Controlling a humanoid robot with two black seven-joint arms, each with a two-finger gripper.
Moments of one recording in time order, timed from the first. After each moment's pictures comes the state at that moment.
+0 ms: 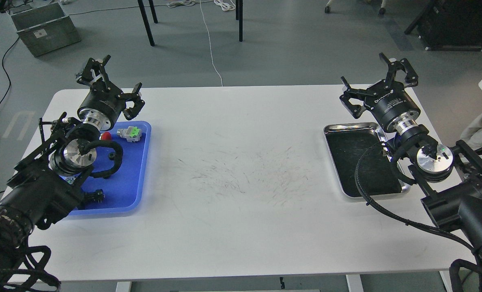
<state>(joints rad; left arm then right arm) -0.74 0.24 -0.87 -0.60 -0.02 -0.28 -0.26 0.55 -0.26 1.16 0.90 0.13 0.32 -0.02</state>
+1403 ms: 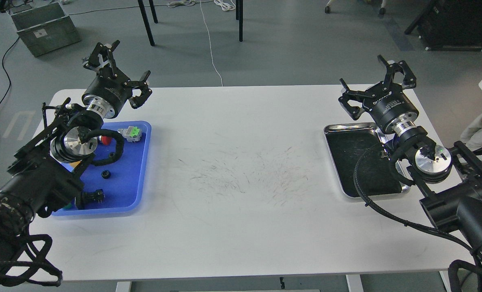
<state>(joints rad) -0.80 0.24 -0.84 -0.58 -0.01 -0.34 -0.22 0.55 -0.25 1.16 0.90 0.13 0.32 -0.02</state>
